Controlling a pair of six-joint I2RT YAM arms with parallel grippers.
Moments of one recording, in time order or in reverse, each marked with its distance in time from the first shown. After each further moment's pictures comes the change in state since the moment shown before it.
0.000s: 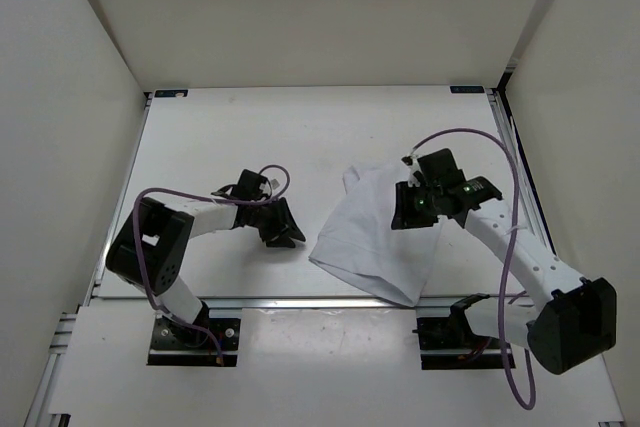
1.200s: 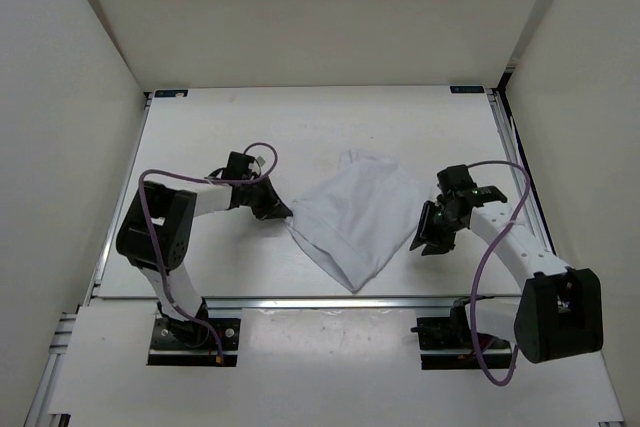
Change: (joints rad) left arm 0.105 0.148 0.122 0.093 -0.010 0.021; right arm -0.250 0.038 -0.166 -0.080 0.019 0.272
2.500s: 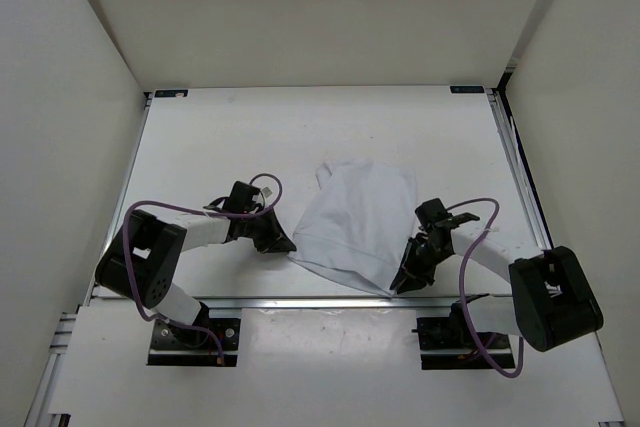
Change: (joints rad) left arm -0.108 -0.225 -0.272 0.004 0.003 -0.056; right arm 0.157 0.080 -0.275 0.169 -0.227 0.274
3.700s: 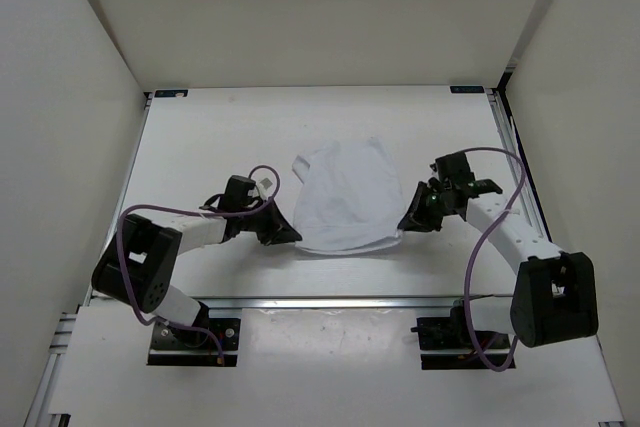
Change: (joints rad) left arm 0.027 -0.033 -0.010 0.118 0.123 -0.079; right arm -0.155 0.006 0.298 0.071 0.067 -0.210
